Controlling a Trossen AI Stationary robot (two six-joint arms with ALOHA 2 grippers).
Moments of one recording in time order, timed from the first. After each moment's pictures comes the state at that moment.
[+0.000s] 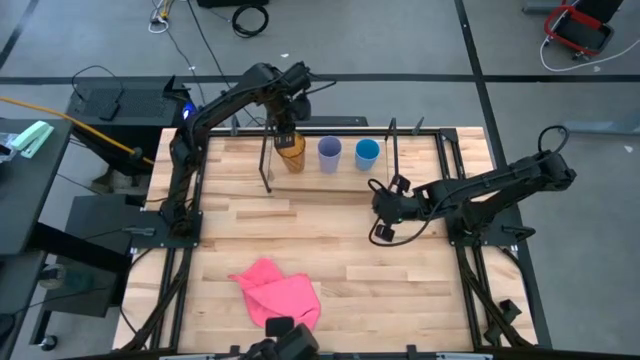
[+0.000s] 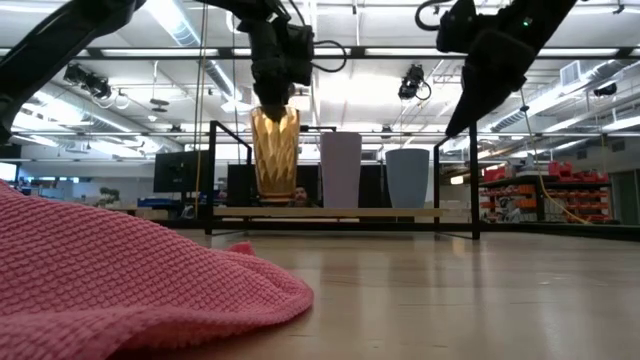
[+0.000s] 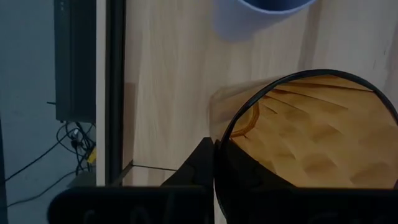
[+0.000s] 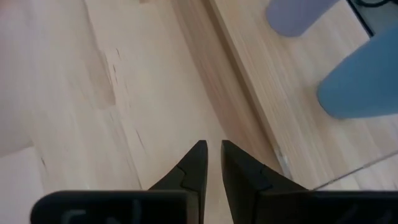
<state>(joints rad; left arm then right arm) 0.64 2.09 2.23 -1.48 0.09 0.57 0.17 1.25 0.86 -0.66 0.44 0.39</state>
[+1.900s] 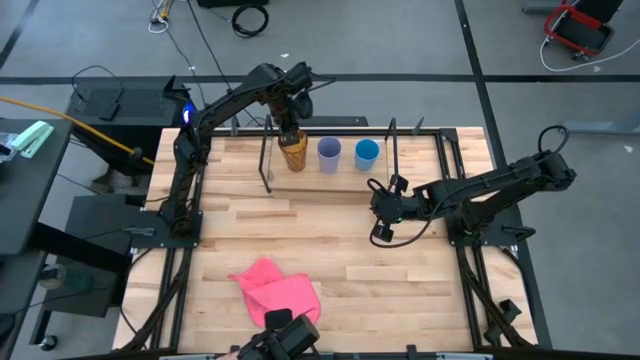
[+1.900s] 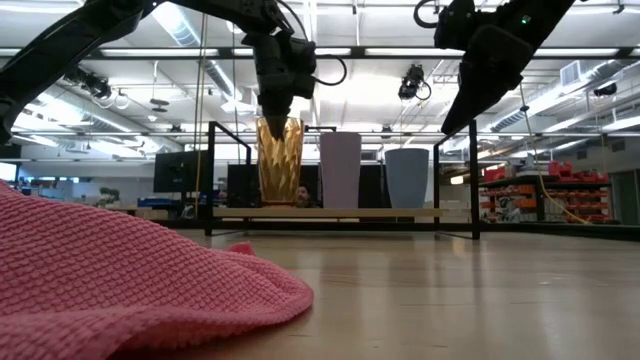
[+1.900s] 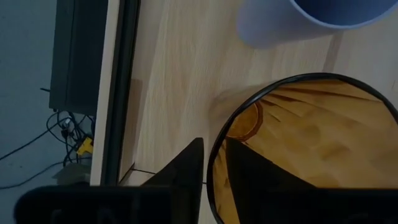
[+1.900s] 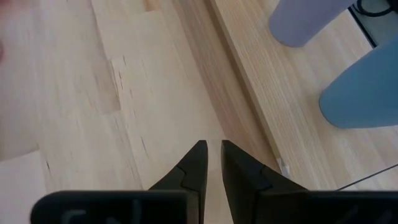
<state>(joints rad) 0.66 2.14 2.23 -1.44 0.09 0.49 0.17 1.25 0.86 -0.63 0.44 0.36</state>
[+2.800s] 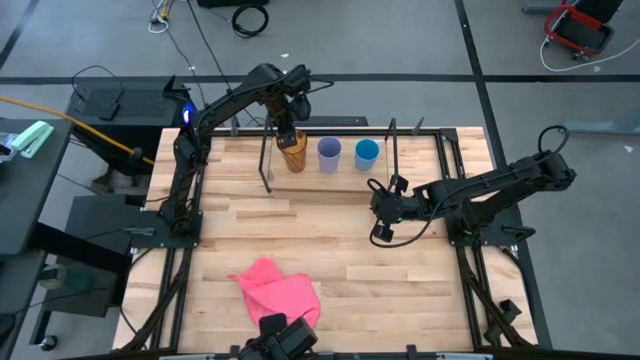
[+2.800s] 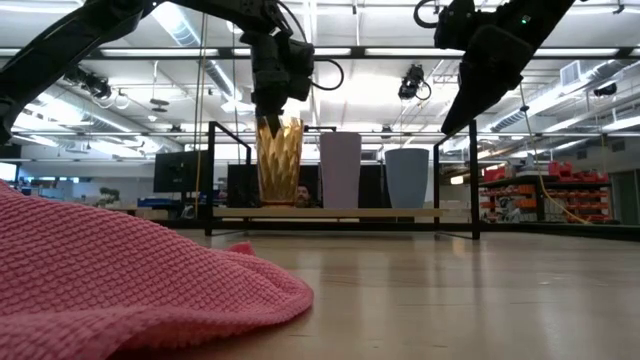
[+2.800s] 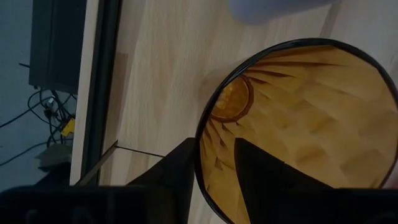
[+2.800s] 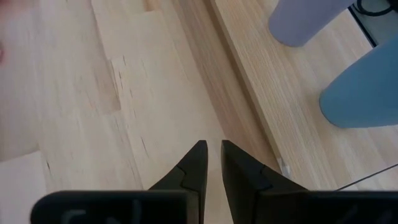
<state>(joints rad) 0.66 2.14 2.23 -1.52 0.09 0.45 0.17 1.25 0.86 -0.63 0.44 0.37</state>
